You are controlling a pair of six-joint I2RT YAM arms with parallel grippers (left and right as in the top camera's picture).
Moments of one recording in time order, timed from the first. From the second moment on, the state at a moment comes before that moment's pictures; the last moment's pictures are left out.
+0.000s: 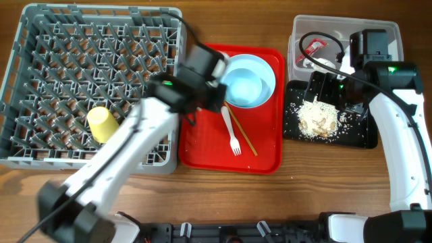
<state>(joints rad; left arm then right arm) -0.54 1.57 1.43 -0.85 0.05 -0.20 -0.01 1.49 1.41 -1.21 -0.08 0.27</state>
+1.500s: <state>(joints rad) 0.54 2.03 1.45 -0.55 1.22 -0.08 -0.01 1.49 1.41 -1.24 -0.08 0.28</state>
